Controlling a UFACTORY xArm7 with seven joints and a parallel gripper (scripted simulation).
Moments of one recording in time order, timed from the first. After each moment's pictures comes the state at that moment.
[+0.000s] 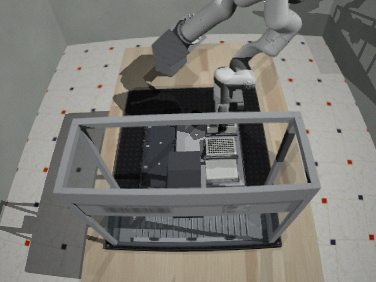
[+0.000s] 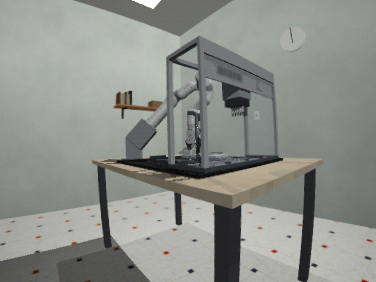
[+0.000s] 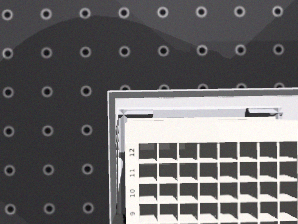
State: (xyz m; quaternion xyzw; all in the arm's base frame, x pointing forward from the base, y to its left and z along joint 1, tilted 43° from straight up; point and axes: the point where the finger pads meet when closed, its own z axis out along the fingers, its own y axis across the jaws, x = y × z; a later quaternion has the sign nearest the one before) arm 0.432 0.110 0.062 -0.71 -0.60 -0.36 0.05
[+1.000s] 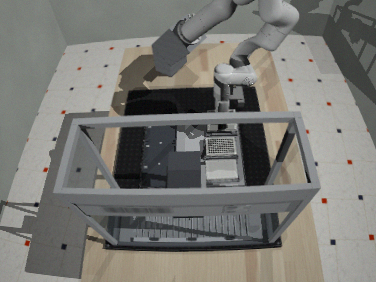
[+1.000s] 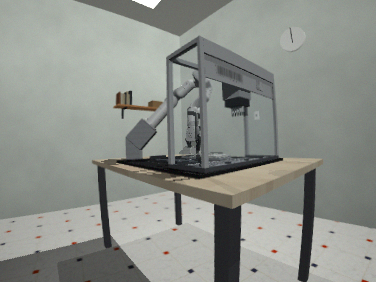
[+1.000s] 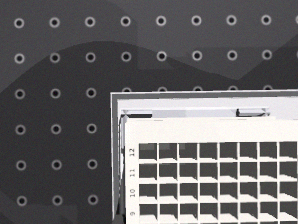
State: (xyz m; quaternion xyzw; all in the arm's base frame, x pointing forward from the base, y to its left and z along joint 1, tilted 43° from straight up) arm 0.425 0.102 0.074 -0.71 -0.60 -0.36 0.05
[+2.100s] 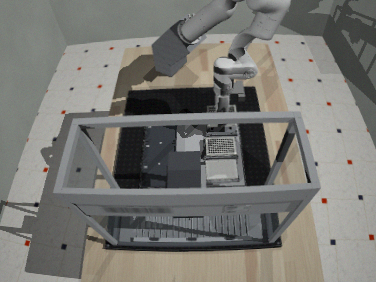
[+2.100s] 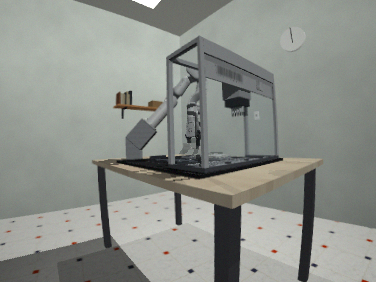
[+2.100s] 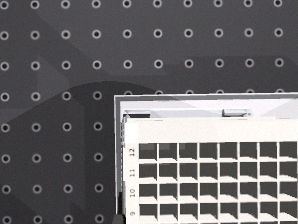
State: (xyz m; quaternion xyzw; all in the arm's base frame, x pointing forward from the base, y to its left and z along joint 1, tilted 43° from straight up) arm 0.411 0.086 0.097 -0.71 -0.60 -0.37 0.05
